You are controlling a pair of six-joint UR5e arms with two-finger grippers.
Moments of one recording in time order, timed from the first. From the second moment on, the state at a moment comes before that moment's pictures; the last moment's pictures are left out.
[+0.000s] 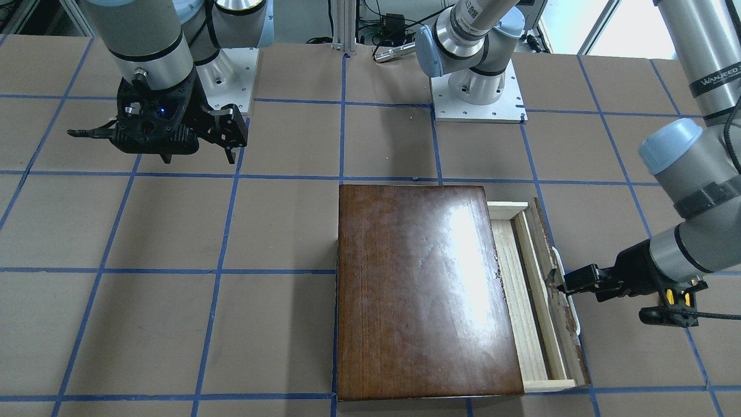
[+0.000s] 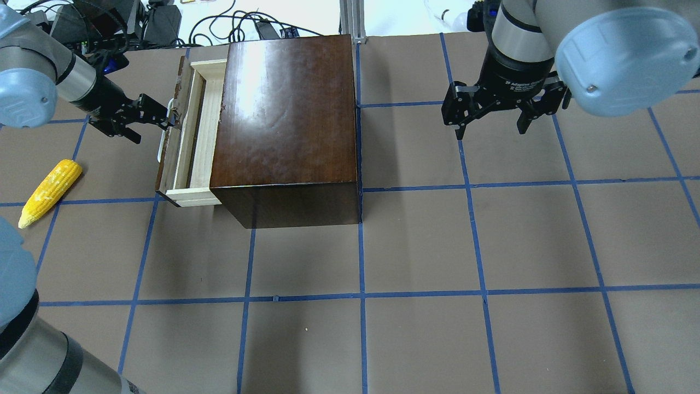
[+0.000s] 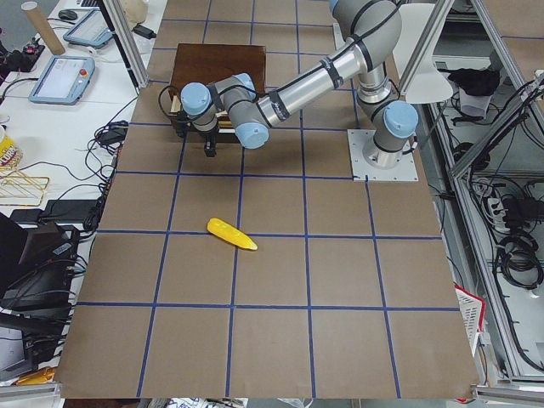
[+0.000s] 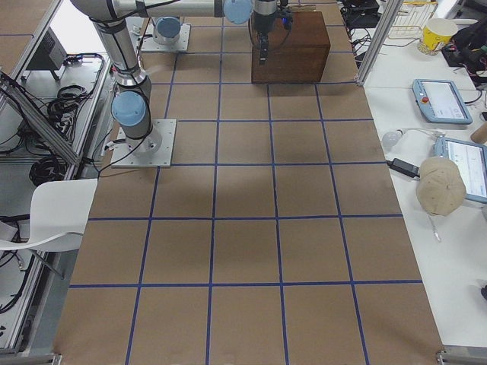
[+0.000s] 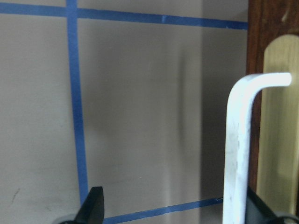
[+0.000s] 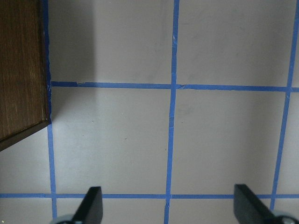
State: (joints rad) left arm -1.15 -2.02 -1.53 -1.27 1.30 0.41; right arm 1.66 -1.53 1.57 -1.60 -1.60 0.06
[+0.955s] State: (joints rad) left arm -1.11 -1.99 -1.52 -1.28 1.36 0.41; right arm 1.66 -1.53 1.57 -1.60 -1.60 0.06
